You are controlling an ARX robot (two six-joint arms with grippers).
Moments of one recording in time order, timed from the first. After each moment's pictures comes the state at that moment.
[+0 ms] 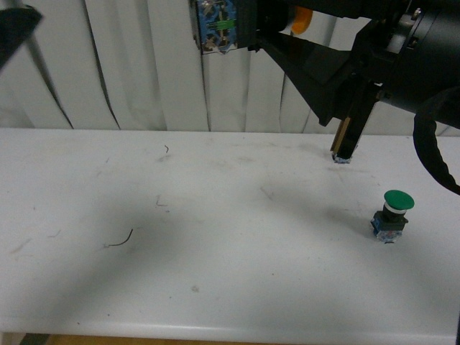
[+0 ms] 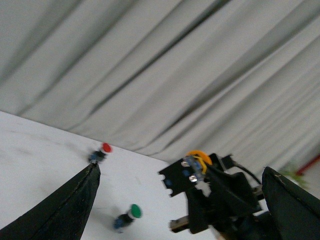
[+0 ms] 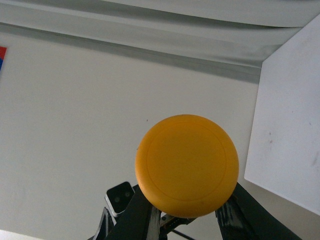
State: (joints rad) left arm -0.10 1.23 0.33 1.16 0.50 -0.89; right arm 0.32 1.78 0.73 1.28 -0.65 1.50
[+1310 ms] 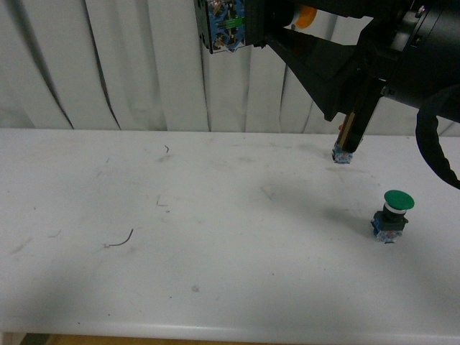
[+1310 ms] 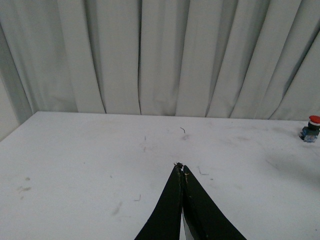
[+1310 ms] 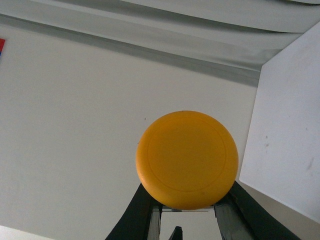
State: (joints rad) left arm 0.00 0.26 0.06 0.20 0.00 -0.02; right arm 0.31 1.79 0.74 1.28 -0.66 1.47
